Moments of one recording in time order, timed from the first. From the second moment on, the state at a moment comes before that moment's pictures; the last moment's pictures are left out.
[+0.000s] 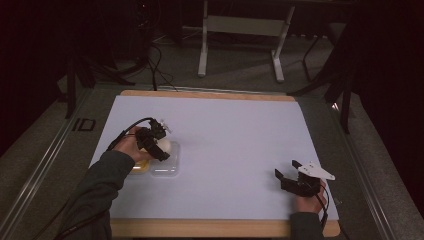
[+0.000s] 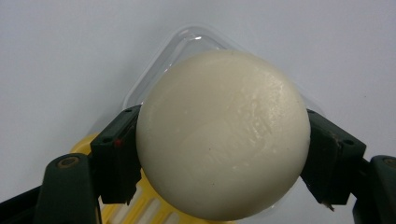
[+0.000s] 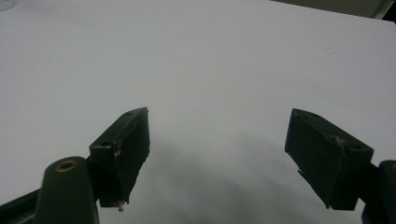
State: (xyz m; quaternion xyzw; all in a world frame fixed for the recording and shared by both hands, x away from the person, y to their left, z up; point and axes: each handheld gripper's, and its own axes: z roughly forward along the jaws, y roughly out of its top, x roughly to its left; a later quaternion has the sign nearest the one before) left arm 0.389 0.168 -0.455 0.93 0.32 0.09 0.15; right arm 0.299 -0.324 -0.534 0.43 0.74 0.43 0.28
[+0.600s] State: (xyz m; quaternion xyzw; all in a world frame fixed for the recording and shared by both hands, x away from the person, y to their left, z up) left arm 0.386 0.189 -0.454 0.92 0.34 0.10 0.15; right arm 0.299 -0.324 -0.533 0.43 0.74 0.43 0.28
